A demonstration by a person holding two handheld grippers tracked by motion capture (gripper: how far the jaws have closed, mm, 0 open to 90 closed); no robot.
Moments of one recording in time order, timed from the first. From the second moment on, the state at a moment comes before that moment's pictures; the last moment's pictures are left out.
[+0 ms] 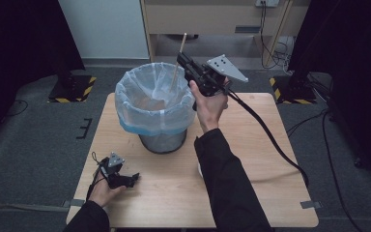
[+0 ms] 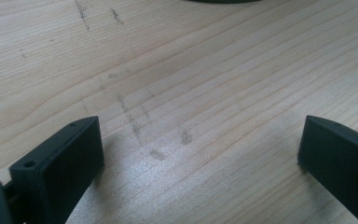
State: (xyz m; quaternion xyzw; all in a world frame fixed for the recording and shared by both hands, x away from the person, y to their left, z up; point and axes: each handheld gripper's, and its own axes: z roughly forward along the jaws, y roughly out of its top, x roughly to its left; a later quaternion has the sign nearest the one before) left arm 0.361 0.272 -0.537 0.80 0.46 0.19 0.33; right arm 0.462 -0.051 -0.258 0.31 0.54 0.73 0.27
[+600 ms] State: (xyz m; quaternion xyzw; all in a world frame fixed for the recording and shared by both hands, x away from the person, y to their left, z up) left arm 0.361 0.272 -0.537 0.80 0.46 0.19 0.33; right arm 0.467 -0.053 -0.255 0.32 0.55 0.71 0.30
